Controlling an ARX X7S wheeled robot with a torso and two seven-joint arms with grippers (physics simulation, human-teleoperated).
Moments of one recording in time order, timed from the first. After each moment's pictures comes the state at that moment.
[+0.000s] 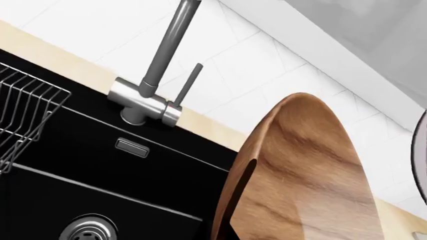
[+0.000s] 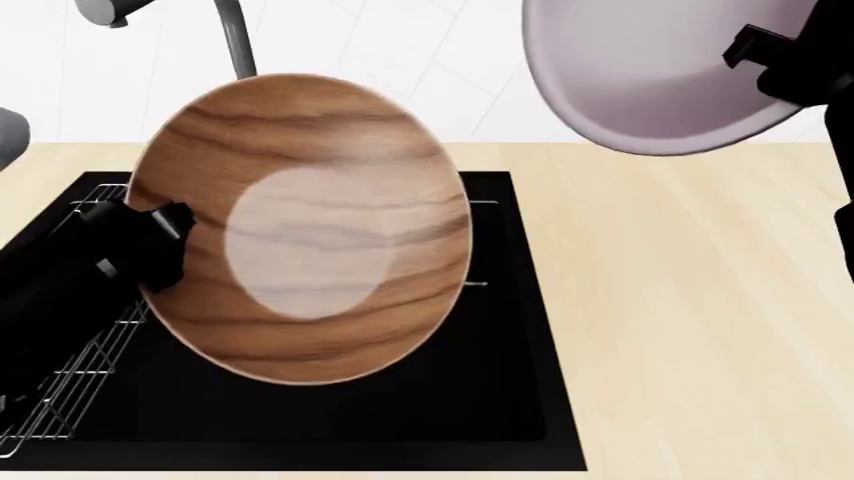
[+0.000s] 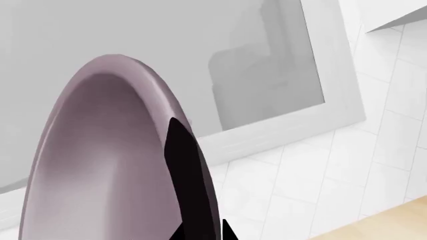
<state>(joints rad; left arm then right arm) -0.61 -0.97 0.09 0.61 -2.07 -0.46 -1.01 1.03 0.87 -0.29 -0.42 1.40 0.52 0.98</state>
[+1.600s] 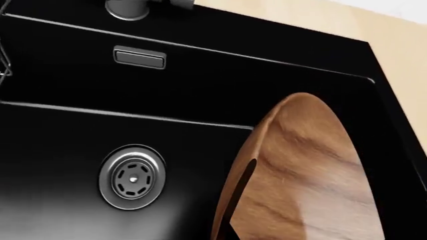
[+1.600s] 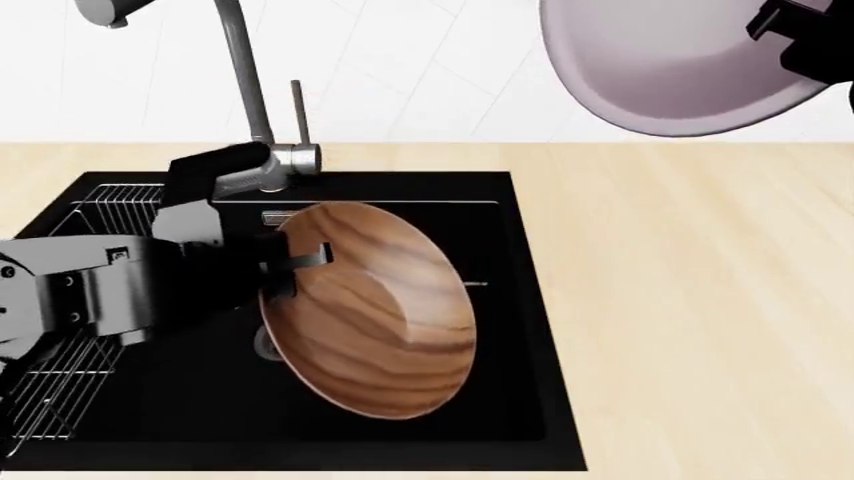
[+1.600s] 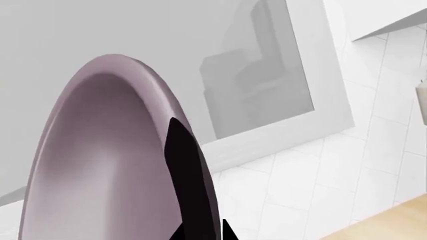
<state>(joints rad) -1.10 -0.68 0.64 -0.06 -1.97 -0.91 -1.03 1.09 0.87 -0.29 -0.38 1.40 0.55 1.00</state>
